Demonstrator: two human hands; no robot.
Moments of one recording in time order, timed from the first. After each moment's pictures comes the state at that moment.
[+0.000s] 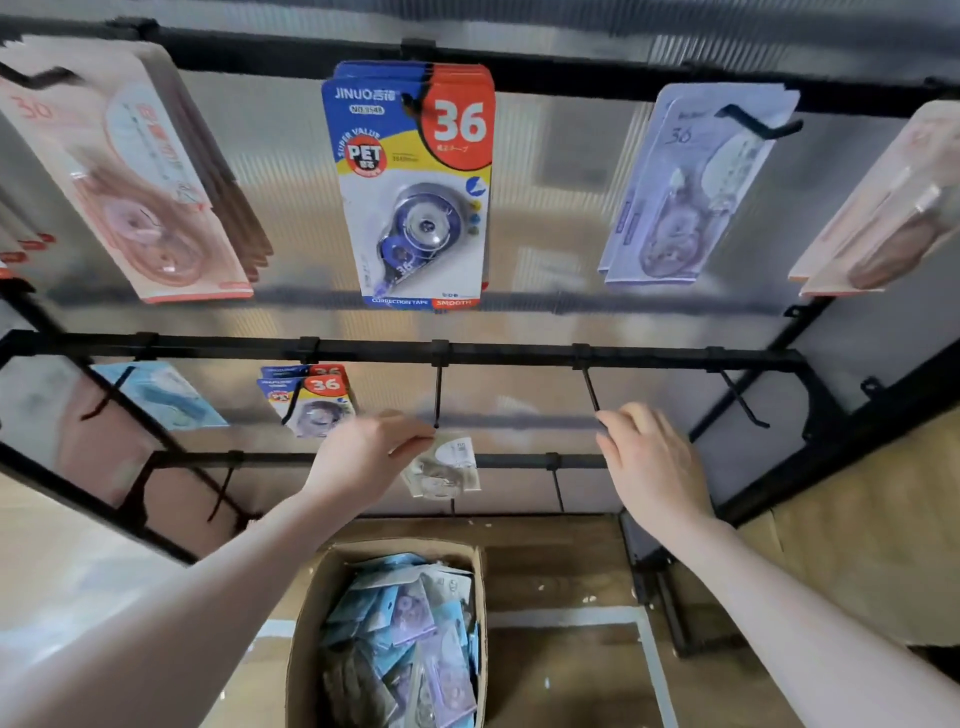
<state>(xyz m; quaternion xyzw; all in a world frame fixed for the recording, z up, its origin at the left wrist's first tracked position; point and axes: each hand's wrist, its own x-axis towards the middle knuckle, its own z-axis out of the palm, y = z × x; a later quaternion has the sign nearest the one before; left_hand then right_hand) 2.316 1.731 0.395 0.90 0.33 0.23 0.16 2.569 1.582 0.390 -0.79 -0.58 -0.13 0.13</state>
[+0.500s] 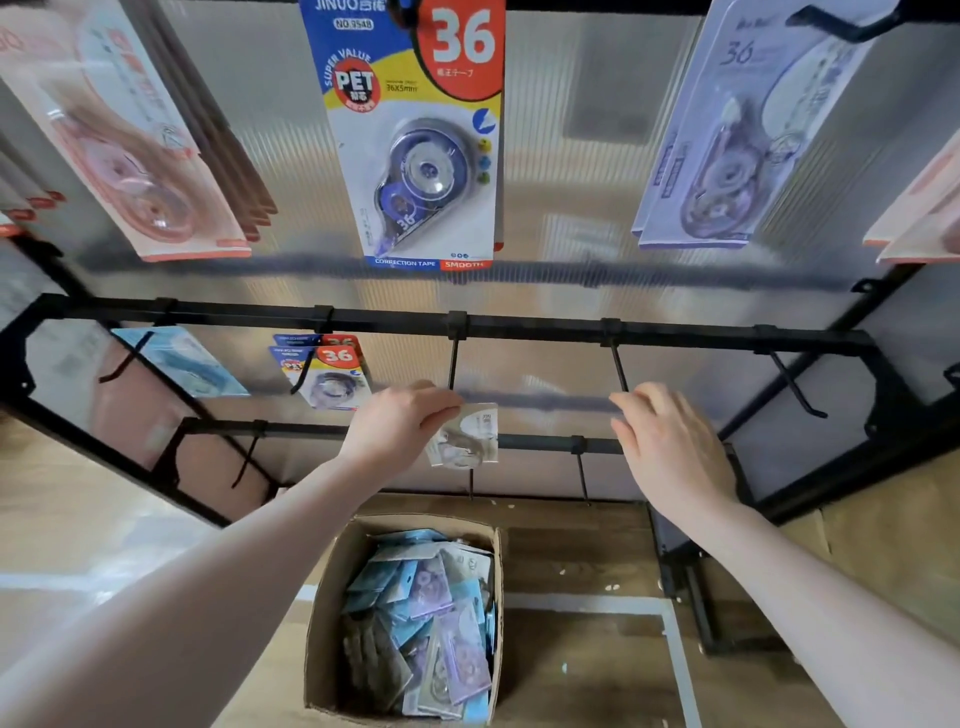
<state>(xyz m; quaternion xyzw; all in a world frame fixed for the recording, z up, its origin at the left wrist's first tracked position) 2.339 1.736 0.371 0.91 0.33 0.21 0.12 2.580 1.593 0.369 -0.76 -0.62 -0.14 0.15</state>
